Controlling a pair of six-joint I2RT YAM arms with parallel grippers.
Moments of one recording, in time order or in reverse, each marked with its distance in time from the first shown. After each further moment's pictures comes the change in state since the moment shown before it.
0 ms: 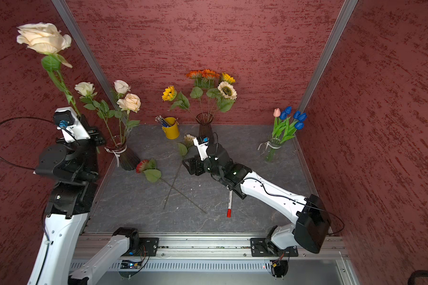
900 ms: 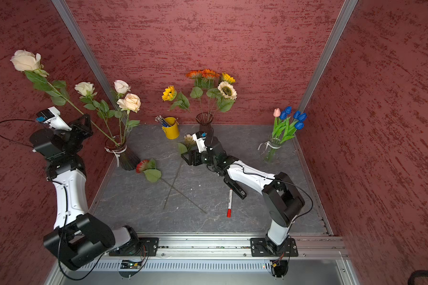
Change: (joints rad) left arm 0.603 0.407 -0.099 0.381 0.993 -0.713; right arm -0.138 0.311 0.053 0.259 -0.223 0.086
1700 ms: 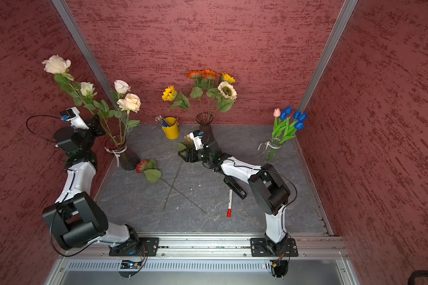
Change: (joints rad) left arm -0.094 0.178 -0.105 0.231 -0.188 0.276; right arm -0.021 0.177 0.114 0.084 -0.084 0.068
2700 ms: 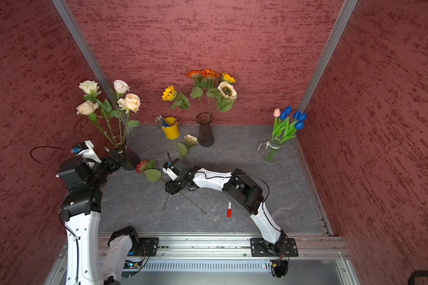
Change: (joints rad) left arm -0.154 -0.747 -0.171 -0.970 -0.103 -0.163; right arm 0.299 0.268 0.264 -0.549 0.190 -0.324
